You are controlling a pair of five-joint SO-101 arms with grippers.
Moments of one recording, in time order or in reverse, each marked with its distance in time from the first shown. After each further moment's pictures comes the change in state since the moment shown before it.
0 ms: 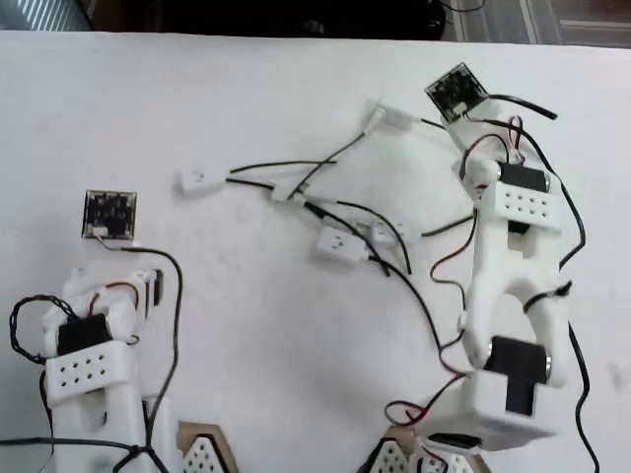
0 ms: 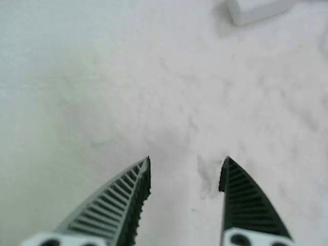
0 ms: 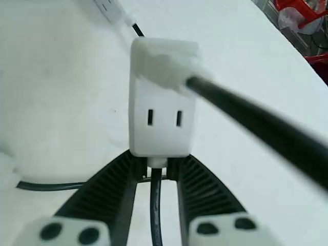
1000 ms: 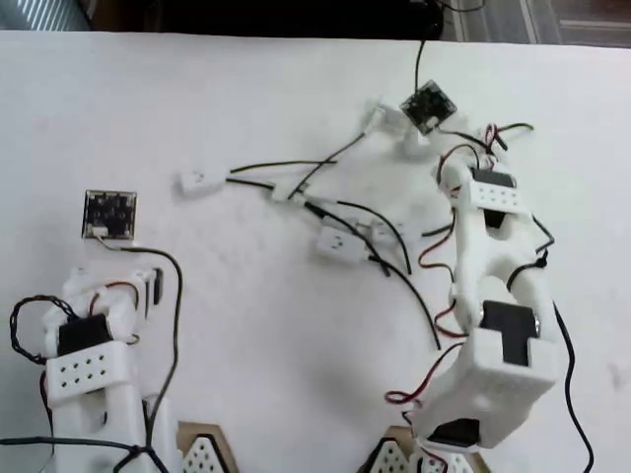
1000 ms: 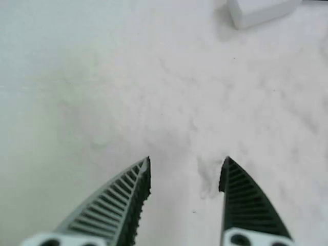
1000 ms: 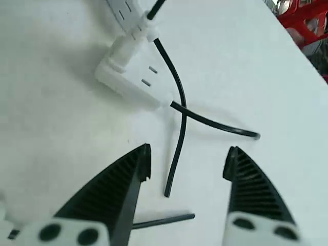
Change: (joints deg) left arm 0.0 -0.2 0.2 -0.8 0.0; right arm -2.7 13.0 0.0 -13.4 1.0
